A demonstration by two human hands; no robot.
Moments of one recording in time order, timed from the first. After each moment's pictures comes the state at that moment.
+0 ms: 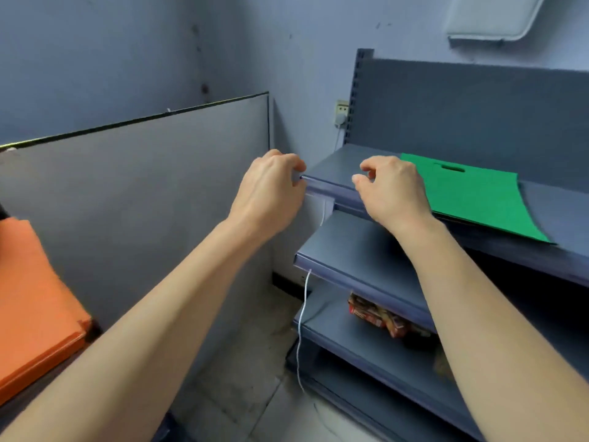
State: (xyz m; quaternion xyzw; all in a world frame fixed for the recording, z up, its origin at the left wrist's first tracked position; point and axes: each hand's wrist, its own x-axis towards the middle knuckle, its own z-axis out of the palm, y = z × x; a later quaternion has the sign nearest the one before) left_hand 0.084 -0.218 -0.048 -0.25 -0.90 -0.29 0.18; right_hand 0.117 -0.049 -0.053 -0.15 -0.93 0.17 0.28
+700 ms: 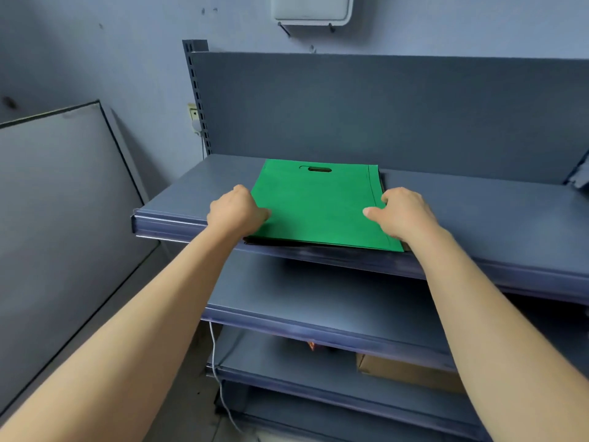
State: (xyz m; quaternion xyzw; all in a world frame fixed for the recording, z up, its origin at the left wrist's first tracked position) left_hand -0.004 0.046 -0.096 -0.22 -0.95 -0.20 -0.04; right_hand 0.152 0.225 -0.093 -0.42 -0.88 0.17 0.12
